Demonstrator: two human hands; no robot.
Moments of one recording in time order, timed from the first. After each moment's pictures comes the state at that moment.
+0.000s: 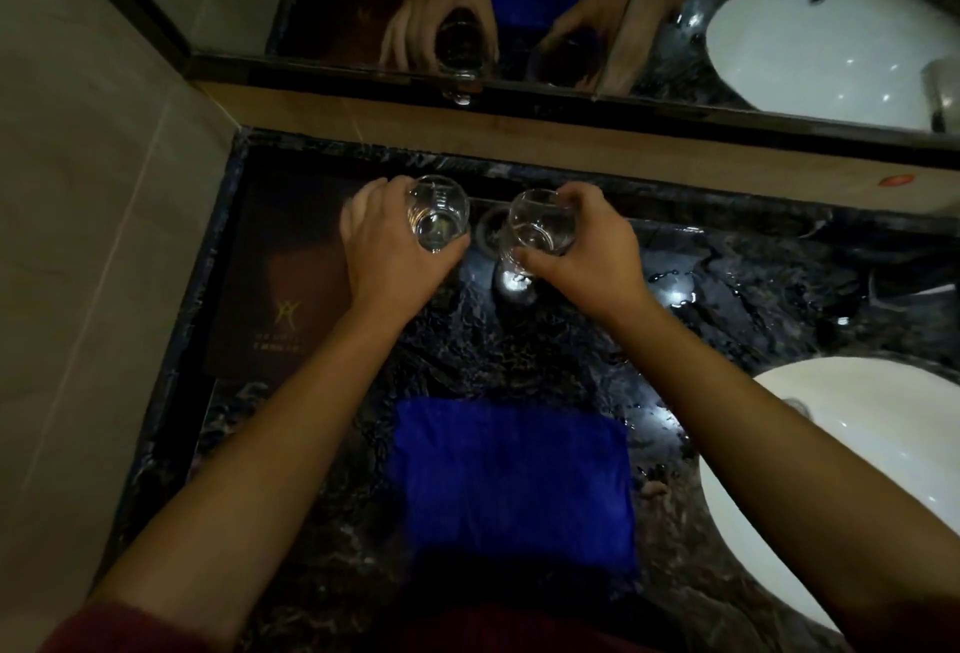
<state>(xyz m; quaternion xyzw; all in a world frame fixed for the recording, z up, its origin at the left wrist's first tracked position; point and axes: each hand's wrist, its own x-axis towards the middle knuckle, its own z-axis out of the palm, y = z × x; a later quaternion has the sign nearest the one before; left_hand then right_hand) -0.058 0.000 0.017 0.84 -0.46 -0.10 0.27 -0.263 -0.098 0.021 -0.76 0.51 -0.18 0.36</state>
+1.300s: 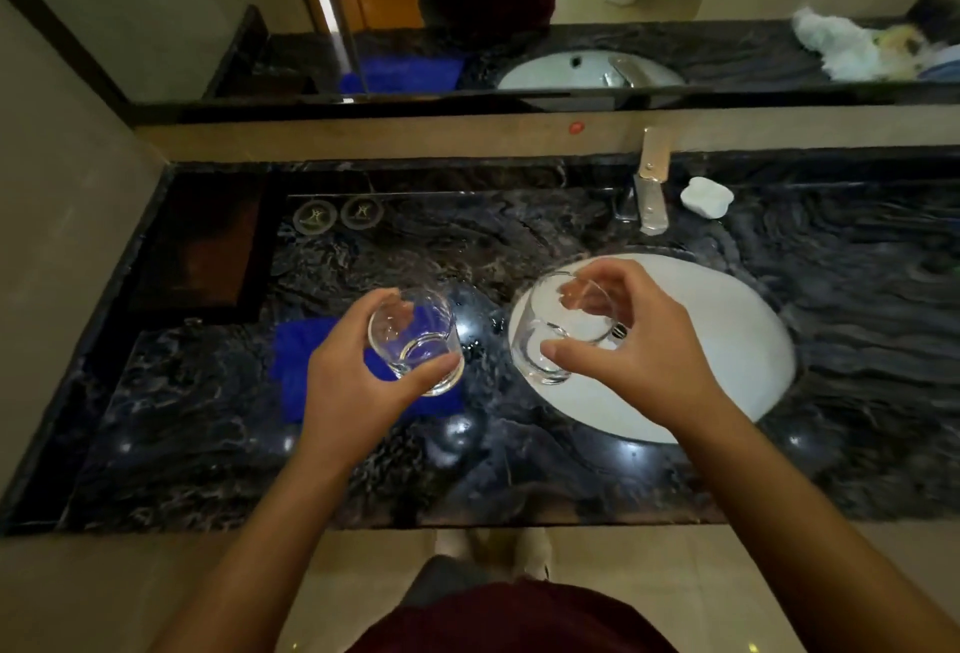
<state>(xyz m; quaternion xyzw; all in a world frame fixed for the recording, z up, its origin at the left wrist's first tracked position) -0.365 0.240 0.136 0.70 -0.51 -0.21 0.46 -0.626 0.131 0.166 -0.72 0.46 -0.30 0.43</state>
